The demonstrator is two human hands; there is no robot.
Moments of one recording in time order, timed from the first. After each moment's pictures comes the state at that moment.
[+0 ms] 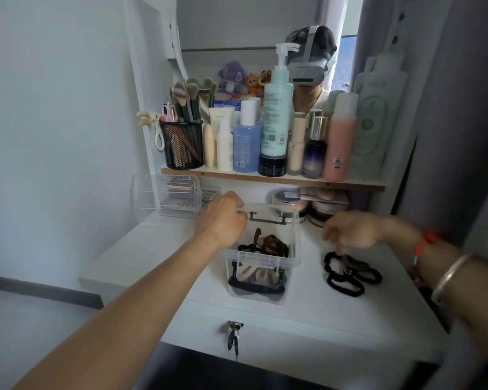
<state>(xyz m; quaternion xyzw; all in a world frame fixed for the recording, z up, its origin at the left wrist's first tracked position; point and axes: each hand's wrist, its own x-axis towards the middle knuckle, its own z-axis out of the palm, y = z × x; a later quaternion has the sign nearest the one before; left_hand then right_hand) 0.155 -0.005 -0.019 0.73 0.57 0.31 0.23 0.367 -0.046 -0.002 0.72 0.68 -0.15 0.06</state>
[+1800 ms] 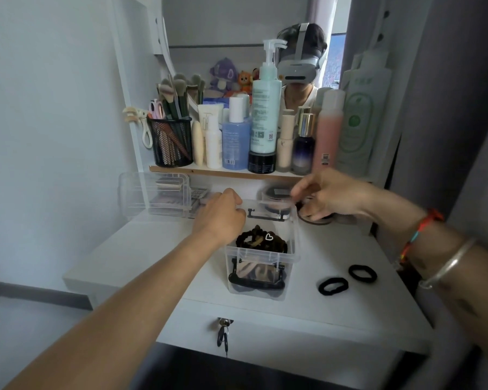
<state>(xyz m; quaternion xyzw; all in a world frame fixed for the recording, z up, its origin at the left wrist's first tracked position) 0.169 -0.012 -0.018 0.75 0.57 0.28 0.18 0.346 -0.057 0.036 0.65 0.65 -0.30 -0.27</state>
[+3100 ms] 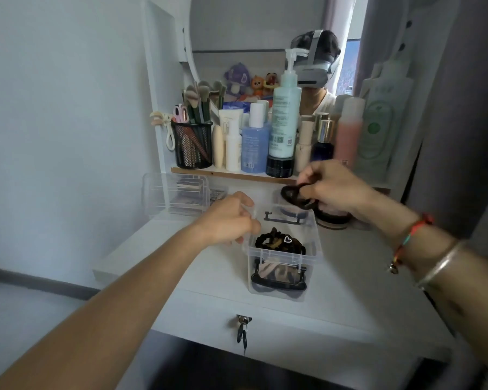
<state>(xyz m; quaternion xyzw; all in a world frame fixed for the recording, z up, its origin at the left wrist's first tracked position) 0.135 -0.025 0.000 0.76 0.49 0.25 0.36 0.315 -0.051 0.043 0.62 0.66 -0.21 -0.38</state>
